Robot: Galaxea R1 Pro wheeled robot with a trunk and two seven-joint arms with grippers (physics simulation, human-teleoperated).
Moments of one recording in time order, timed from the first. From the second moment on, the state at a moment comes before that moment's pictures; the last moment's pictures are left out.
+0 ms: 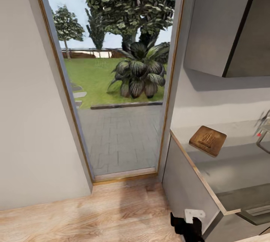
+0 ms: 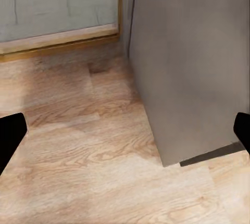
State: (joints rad) left arm 0.00 0.07 0.01 -0.31 0.03 -0.31 0.00; right arm -0.02 0.08 0.02 -1.16 0.01 0.21 -0.16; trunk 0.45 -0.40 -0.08
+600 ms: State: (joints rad) left arm 0.00 0.07 0.01 -0.31 0.03 -0.31 0.00; right arm -0.48 0.17 0.12 -1.42 0.17 0.73 -0.27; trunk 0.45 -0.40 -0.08
